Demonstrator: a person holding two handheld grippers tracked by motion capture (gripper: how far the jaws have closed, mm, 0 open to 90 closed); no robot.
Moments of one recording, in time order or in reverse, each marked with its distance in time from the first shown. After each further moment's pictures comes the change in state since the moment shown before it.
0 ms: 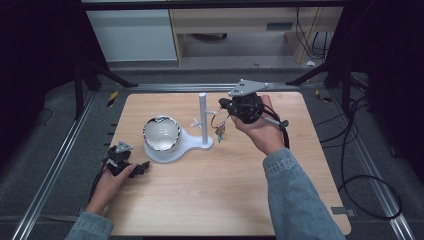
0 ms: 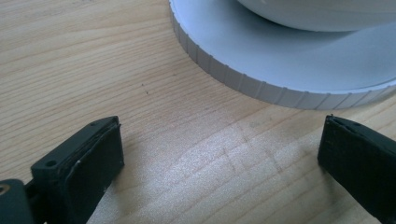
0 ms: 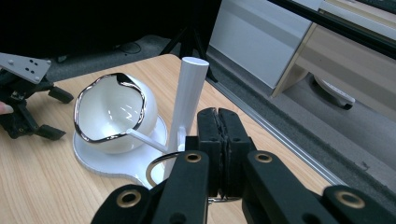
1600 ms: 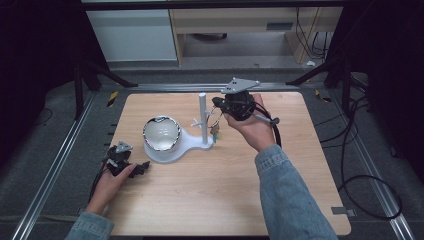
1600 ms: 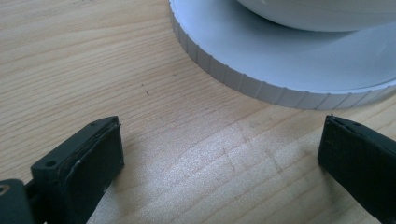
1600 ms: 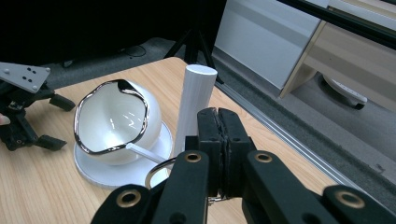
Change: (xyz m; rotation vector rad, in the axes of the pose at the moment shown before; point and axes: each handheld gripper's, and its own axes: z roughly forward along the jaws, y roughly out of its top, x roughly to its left) left arm 0.000 0.000 0.000 0.000 0.000 0.000; right arm 0.001 0.002 0.024 -0.005 0.023 0.025
